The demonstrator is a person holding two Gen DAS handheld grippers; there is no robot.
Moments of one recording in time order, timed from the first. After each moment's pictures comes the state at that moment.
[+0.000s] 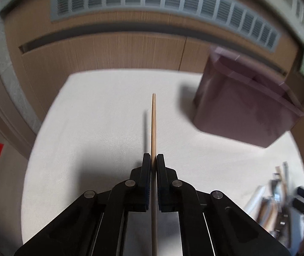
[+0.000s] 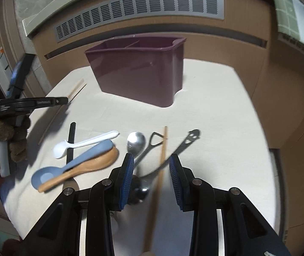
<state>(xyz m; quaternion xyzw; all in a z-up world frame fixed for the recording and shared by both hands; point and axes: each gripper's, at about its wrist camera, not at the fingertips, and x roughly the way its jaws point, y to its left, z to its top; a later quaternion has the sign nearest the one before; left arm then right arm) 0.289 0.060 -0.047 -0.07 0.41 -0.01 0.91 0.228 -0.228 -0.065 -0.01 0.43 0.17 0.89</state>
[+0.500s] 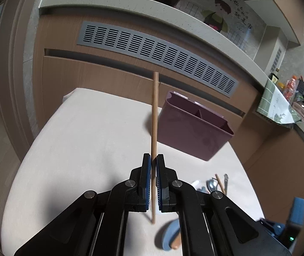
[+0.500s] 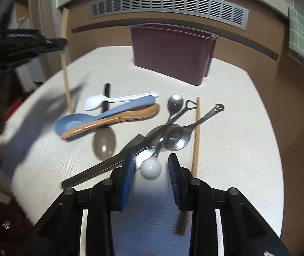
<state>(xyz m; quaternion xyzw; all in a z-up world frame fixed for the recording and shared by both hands) 0.167 0.057 0.003 -0.18 0.30 -0.05 0.94 0.146 -0.196 -0.085 -0.11 0.39 0.18 0.90</state>
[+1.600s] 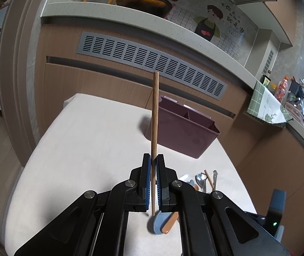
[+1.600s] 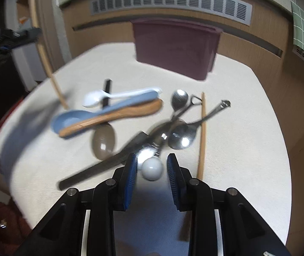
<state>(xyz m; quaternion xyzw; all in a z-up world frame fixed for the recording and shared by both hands) 0.129 0.052 0.017 -0.17 0.28 -0.06 0.94 0.152 -0.201 -0.094 -0.08 0.40 0.20 0.89</state>
